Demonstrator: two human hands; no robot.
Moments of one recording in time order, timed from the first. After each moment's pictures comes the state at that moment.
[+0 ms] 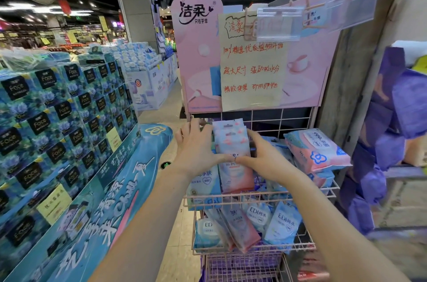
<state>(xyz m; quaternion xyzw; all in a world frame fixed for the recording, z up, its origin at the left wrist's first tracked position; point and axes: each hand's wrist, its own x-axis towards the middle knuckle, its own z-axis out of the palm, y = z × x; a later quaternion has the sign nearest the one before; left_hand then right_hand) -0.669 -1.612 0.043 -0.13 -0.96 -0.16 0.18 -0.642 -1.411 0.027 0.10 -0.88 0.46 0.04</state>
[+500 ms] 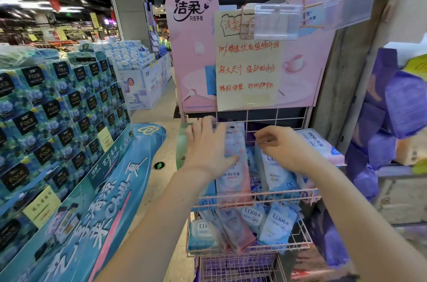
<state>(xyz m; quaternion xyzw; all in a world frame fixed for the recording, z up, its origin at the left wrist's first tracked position) -0.649 -1.577 0.052 -0.16 -0.96 -0.10 0.20 -0.634 -1.370 0.059 0.05 -0.92 0.39 0.08</state>
